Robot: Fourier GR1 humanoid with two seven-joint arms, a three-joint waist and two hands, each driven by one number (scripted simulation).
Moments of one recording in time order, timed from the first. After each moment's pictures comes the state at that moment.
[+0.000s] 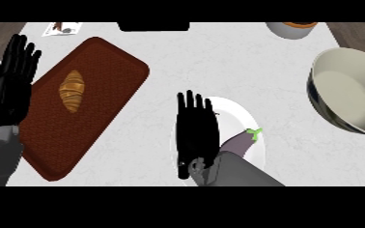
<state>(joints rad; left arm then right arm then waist) -0.24 0.53 -0.01 -1.43 0.40 0.22 -0.11 -0.57 -0.04 0.78 -1.54 0.69 0.25 1.21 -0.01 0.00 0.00</state>
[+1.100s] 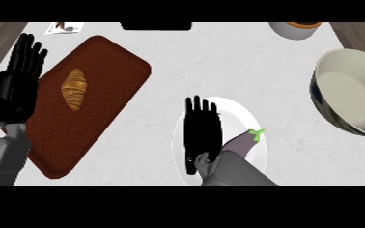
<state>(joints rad) -0.26 0.48 0.03 -1.42 0.33 0.18 -0.10 -0.49 -0.02 0.74 -1.41 0.79 0.24 1.09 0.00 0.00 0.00</state>
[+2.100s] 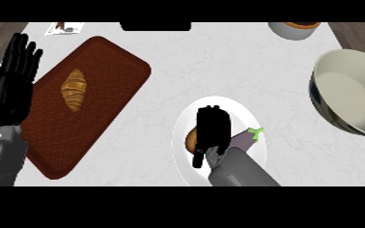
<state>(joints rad) -0.24 0.43 0.09 -1.47 0.28 0.14 -0.05 -0.43 -0.01 0.66 -1.29 0.94 0.18 0.98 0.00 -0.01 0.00</state>
